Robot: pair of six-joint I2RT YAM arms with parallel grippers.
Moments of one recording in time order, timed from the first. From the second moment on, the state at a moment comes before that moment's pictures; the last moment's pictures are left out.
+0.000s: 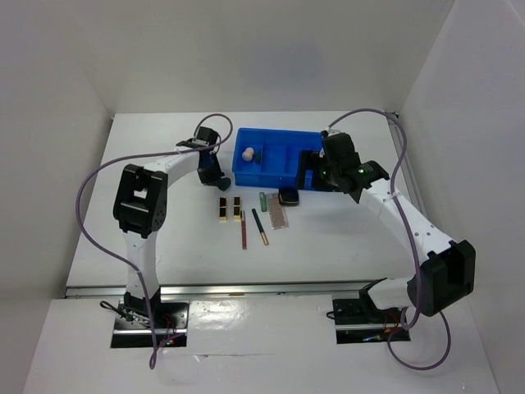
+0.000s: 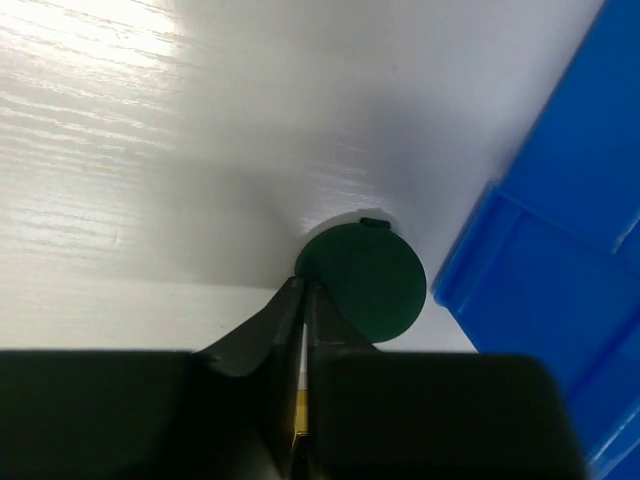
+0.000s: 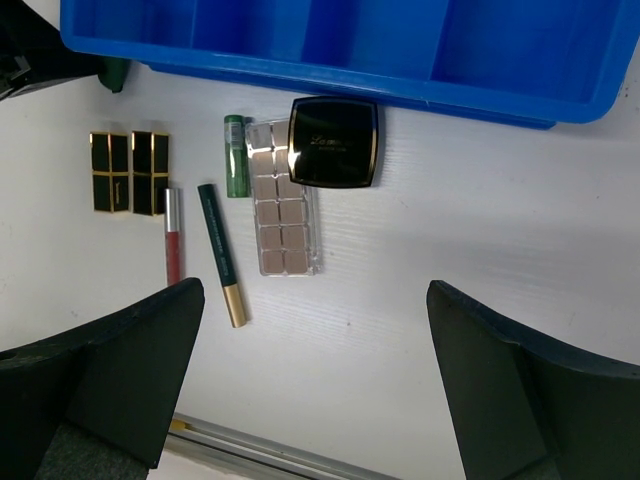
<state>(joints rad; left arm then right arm) -0.27 2.09 1.54 -0.56 -0.01 -0.60 0.42 1.34 1.19 -0.64 0.03 0.44</state>
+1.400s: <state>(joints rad) -0.36 2.27 2.20 -0.76 0.03 -0.40 0.42 1.32 1.16 -0.63 0.05 0.44</state>
